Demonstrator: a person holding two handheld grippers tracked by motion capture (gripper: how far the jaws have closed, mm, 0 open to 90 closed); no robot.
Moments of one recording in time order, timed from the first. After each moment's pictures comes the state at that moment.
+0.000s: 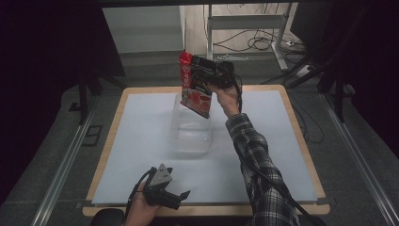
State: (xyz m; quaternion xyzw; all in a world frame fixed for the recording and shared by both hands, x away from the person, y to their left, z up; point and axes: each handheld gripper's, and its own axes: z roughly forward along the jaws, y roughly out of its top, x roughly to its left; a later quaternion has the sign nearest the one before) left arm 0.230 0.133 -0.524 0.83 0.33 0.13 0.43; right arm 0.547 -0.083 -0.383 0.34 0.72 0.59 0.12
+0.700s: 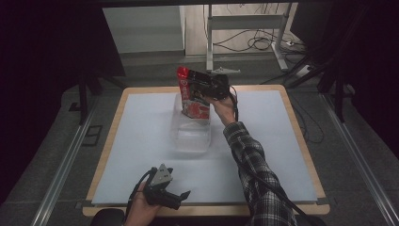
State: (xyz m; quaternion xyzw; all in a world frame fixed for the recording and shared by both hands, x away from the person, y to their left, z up) left arm 0.231 0.132 -0.525 0.83 0.34 0.13 0.43; right arm 0.545 -0.077 -0.430 0.34 0.74 0.57 0.11
